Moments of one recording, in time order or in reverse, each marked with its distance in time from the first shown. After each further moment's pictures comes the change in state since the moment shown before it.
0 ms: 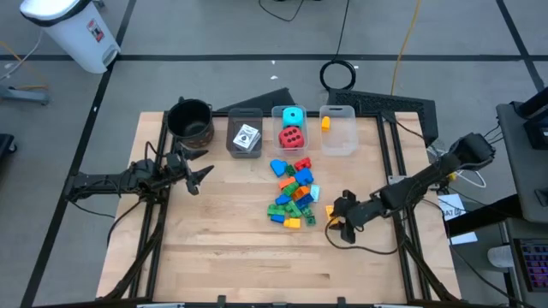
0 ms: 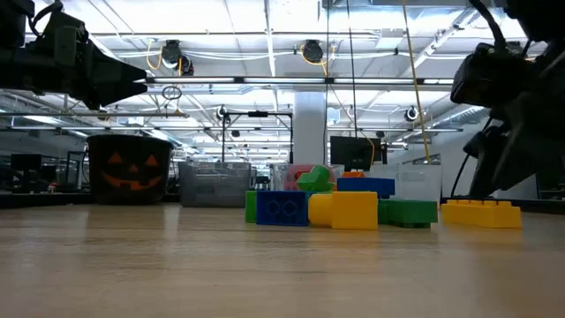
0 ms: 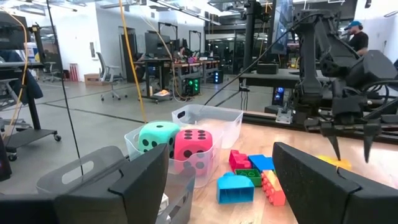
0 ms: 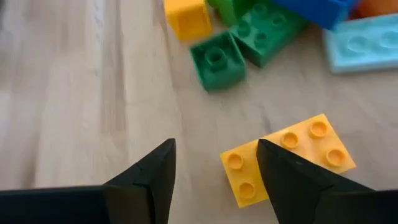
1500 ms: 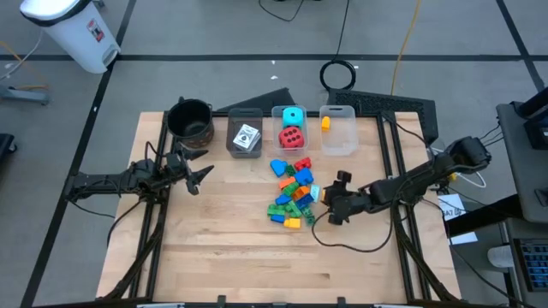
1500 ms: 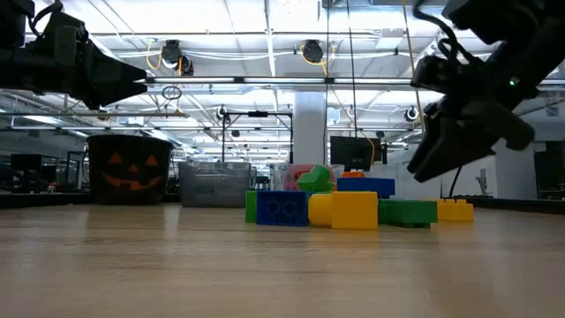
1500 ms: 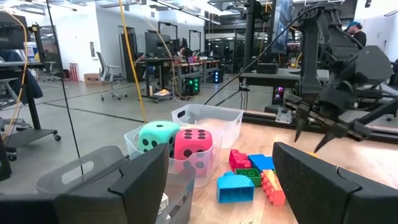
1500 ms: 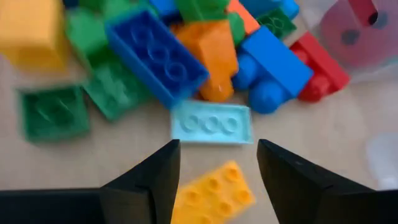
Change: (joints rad) left arm 0.000 0.000 0.000 0.000 0.000 0.000; right arm -0.126 0.096 0.146 -0.181 0.351 -0.360
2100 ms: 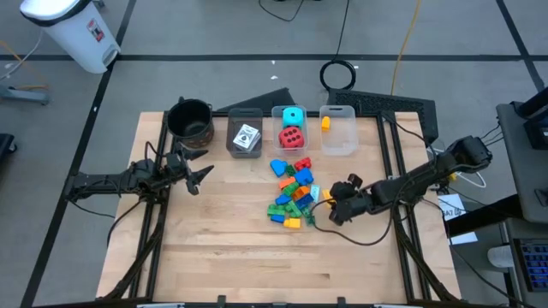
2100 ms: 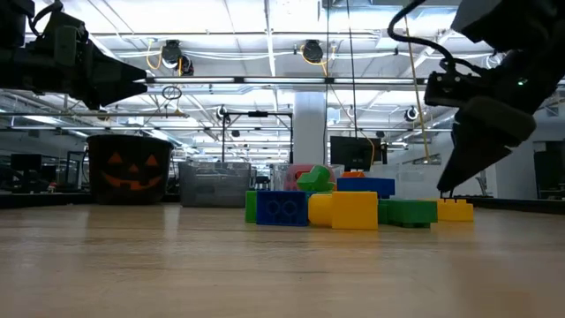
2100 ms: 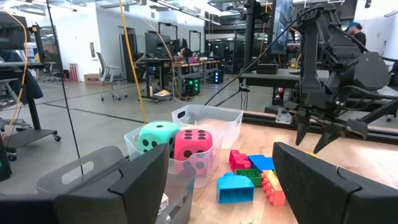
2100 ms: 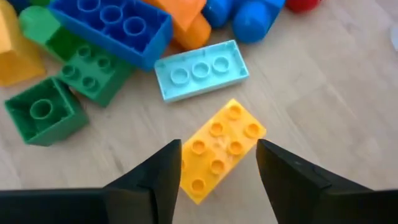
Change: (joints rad) left arm 0.000 0.000 0.000 0.000 0.000 0.000; right arm 0.022 -0.021 0.001 -0.173 -0.060 0.438
